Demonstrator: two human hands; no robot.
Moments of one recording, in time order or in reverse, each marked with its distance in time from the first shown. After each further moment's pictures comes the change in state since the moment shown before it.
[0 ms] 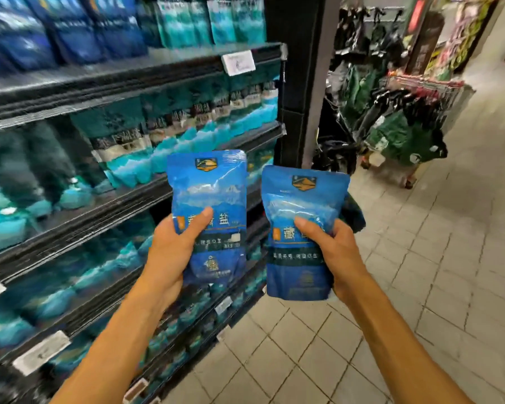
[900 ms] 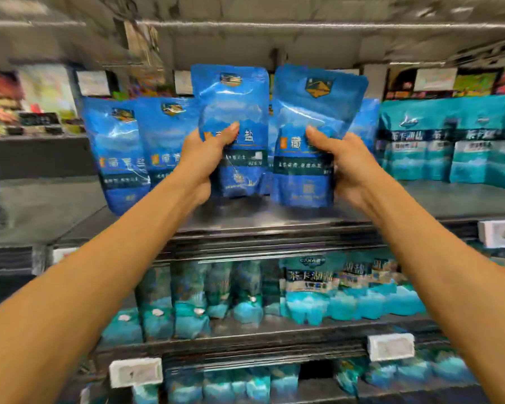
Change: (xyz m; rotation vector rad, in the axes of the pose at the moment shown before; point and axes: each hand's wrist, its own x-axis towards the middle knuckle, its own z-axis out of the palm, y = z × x) left_hand 0.166 0.306 -0.171 0.101 0.610 0.524; right_hand 0.282 -0.164 0.388 0.207 -0.839 -0.163
